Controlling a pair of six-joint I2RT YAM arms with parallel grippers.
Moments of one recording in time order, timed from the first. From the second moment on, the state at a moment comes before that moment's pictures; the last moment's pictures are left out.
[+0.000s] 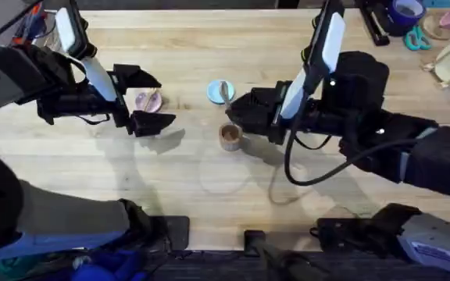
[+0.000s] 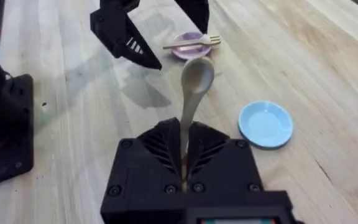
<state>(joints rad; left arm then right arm) 0.47 1.59 0.91 -0.90 1.04 1.53 0.59 1.23 0.51 0.30 -0.56 -0.19</state>
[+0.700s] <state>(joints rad) 0.47 1.59 0.91 -0.90 1.04 1.53 0.59 1.38 0.51 0.35 -0.55 -0.22</state>
